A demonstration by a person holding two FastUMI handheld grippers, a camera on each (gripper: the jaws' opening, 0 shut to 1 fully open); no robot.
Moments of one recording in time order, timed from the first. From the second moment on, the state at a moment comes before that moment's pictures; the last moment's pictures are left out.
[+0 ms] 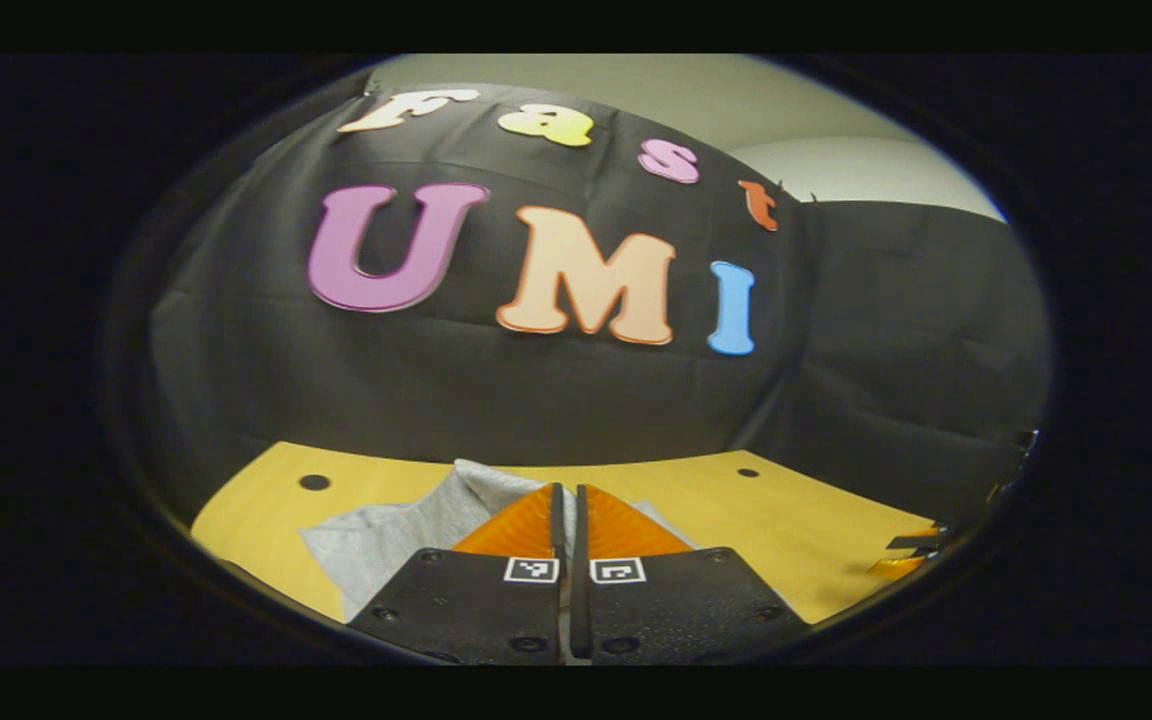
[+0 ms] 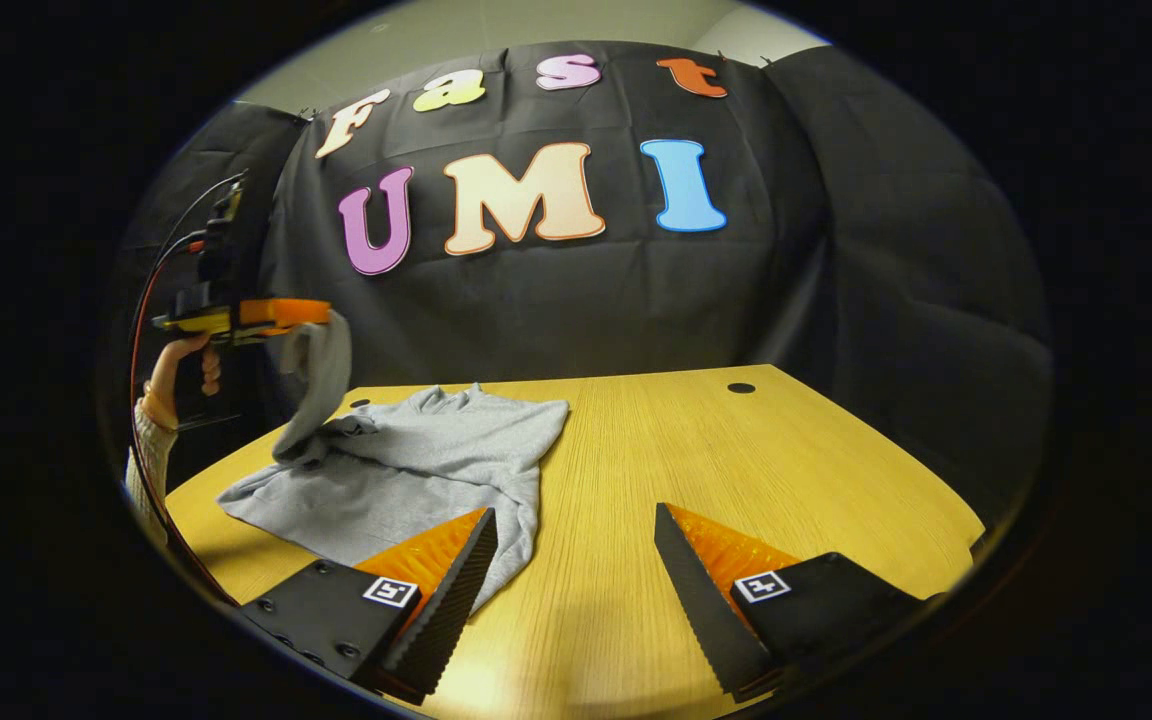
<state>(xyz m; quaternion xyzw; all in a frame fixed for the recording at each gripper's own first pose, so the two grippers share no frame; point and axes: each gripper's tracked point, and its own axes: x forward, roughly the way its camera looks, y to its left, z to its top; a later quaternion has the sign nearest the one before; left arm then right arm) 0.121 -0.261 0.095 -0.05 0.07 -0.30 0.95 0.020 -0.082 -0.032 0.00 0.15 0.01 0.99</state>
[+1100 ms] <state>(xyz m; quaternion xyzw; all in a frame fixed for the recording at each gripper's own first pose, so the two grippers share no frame) 0.157 -0.402 0.036 0.02 0.07 -0.36 0.93 0.022 -0.088 -0.060 0.00 0.19 0.01 0.98</state>
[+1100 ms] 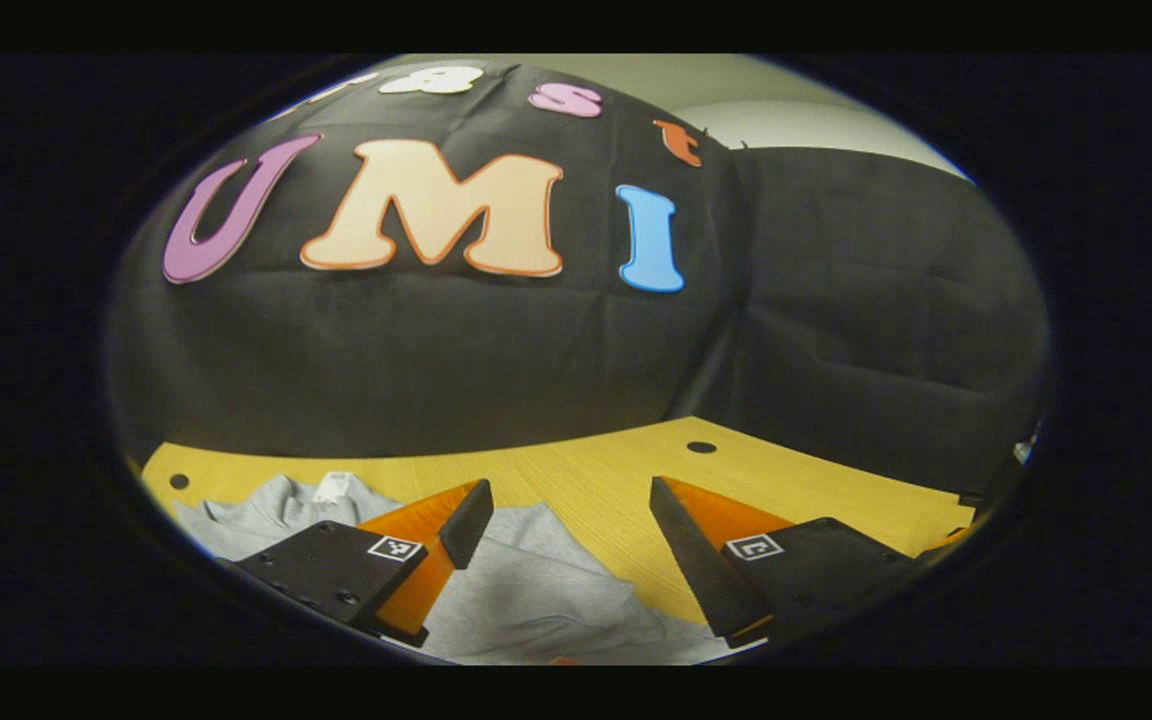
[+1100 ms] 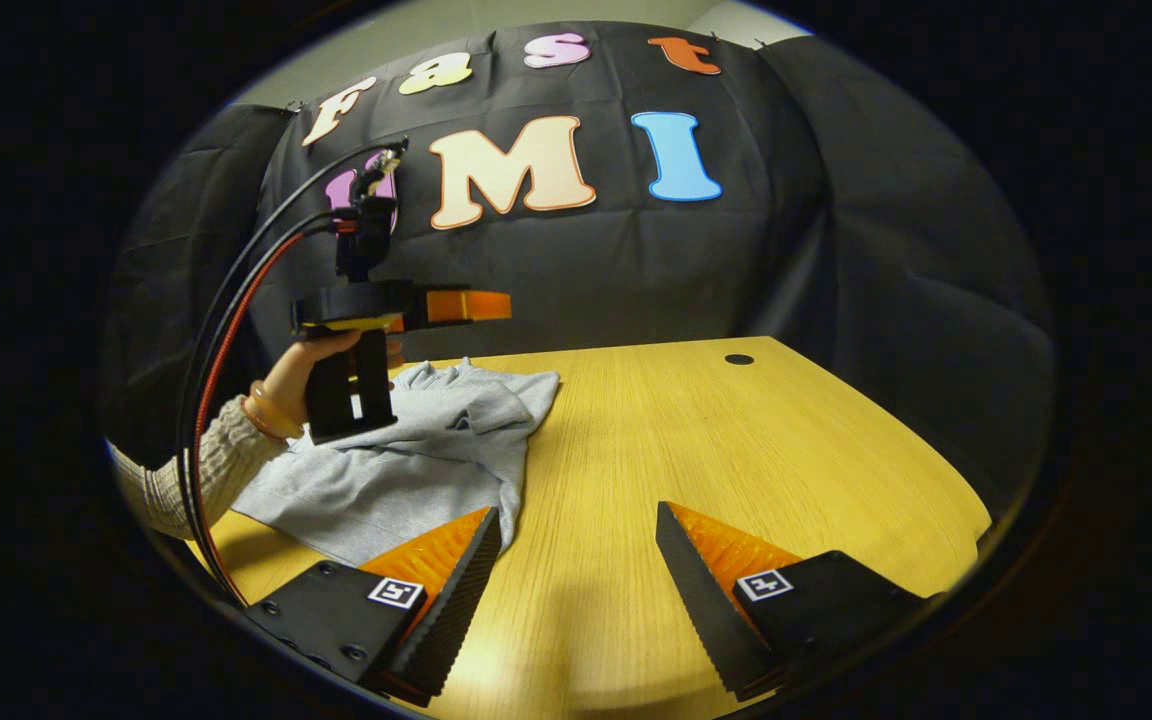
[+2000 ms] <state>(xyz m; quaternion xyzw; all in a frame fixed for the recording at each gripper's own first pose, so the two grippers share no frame) 0.041 -0.096 0.006 0.07 0.14 -0.26 0.95 0.019 0.022 -0.106 -0.04 0.26 0.12 0.96</state>
